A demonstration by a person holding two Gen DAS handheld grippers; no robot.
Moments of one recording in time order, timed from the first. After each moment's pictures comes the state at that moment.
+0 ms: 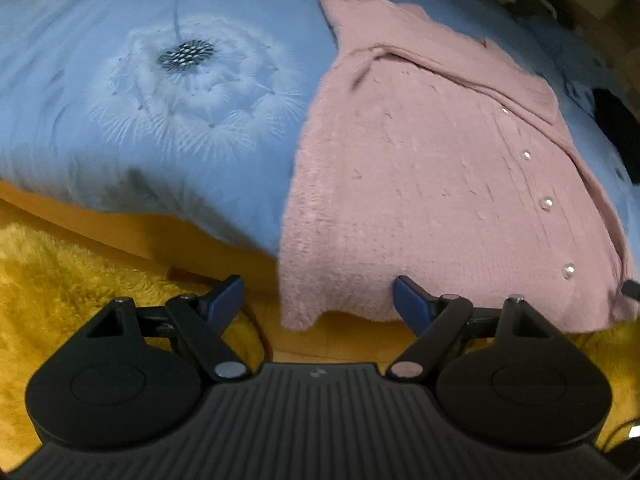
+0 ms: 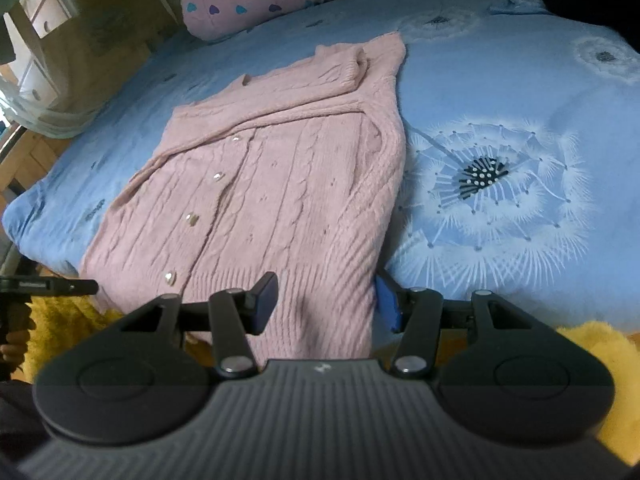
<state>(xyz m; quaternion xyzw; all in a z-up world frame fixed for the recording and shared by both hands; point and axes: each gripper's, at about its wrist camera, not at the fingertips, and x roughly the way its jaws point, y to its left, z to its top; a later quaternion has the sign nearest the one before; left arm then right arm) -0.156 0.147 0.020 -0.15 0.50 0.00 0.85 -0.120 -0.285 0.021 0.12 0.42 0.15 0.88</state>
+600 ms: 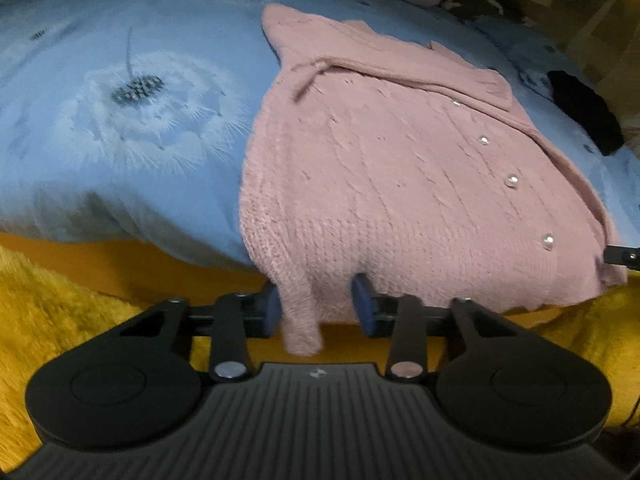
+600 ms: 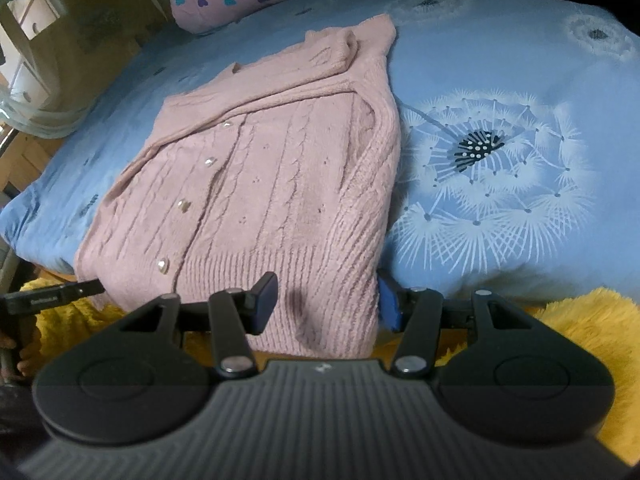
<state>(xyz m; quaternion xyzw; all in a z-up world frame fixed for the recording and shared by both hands) -0.174 0.126 0.014 -0.10 0.45 -0.07 0.88 -0.121 -0.285 0.011 0.14 0.44 0.14 0.88</state>
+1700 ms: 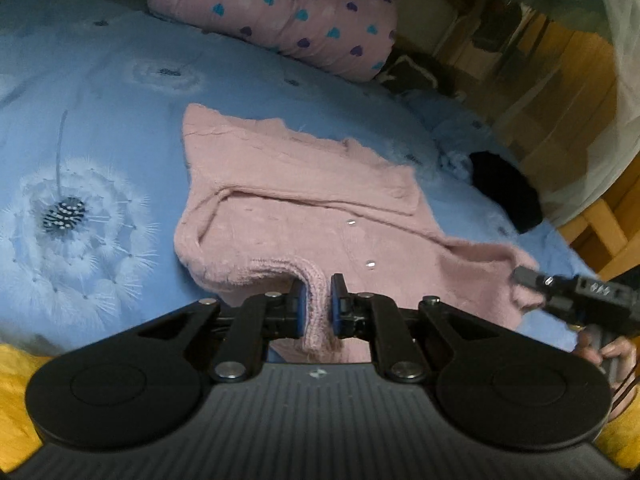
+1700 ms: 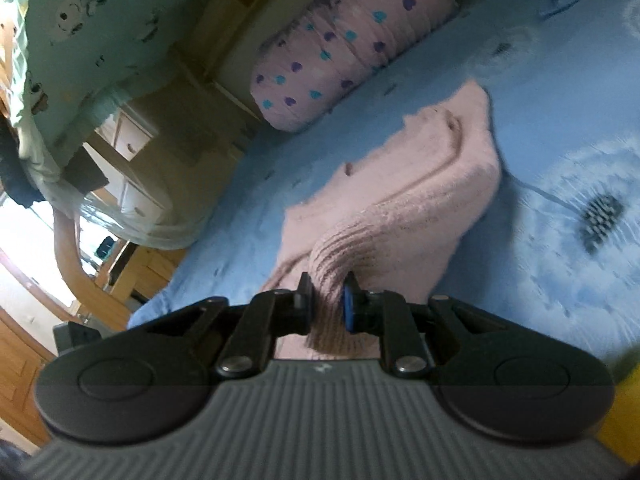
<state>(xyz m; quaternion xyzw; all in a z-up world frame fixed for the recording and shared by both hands) -0.140 0.115 0.104 -0.17 0.36 -0.14 0.90 -0.090 -0.282 0.050 0.32 0.30 0.26 0.86</state>
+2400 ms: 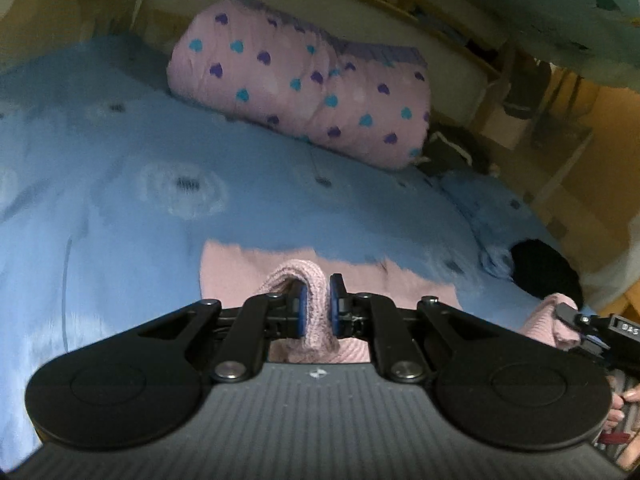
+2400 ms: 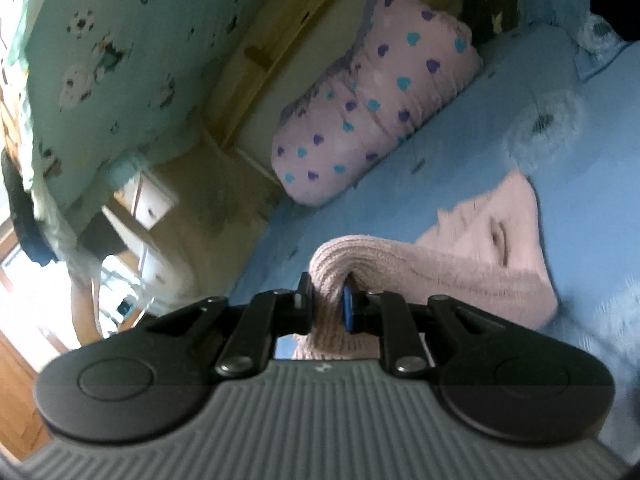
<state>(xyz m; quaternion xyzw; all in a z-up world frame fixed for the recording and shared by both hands) -0.014 0.135 0.170 -0.17 0.27 -0.07 0.95 0.006 -0.298 0.078 0.38 0.20 0.26 0.87</state>
